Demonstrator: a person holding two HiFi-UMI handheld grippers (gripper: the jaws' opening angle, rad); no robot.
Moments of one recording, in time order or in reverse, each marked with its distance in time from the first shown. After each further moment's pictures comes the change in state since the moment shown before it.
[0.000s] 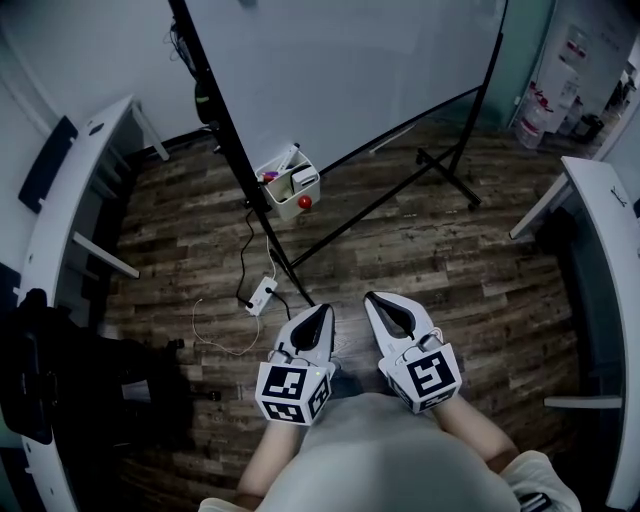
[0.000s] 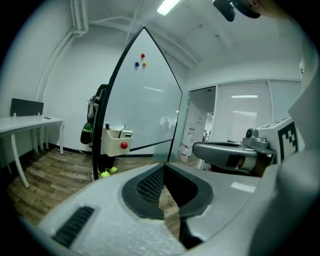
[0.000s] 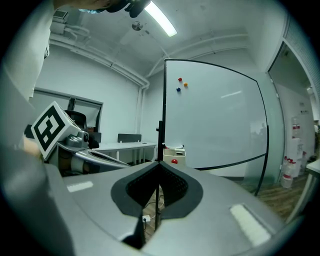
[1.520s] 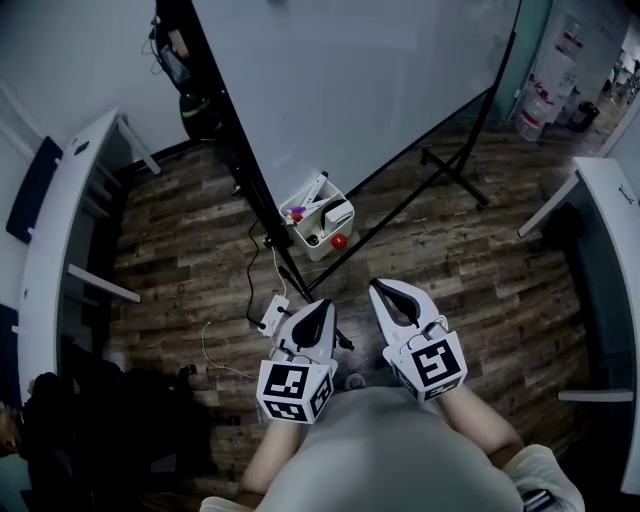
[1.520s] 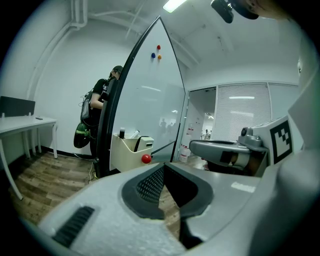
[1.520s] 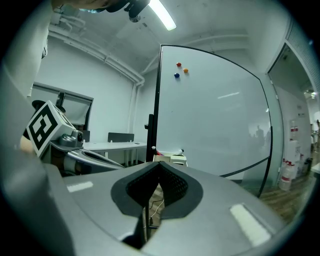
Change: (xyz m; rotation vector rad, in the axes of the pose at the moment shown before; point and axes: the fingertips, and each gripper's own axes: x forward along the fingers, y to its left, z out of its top) left arm 0.070 0.131 0.051 0.015 0.013 -0.061; right arm 0.157 -0.032 0.026 -0.004 -0.002 -0.073
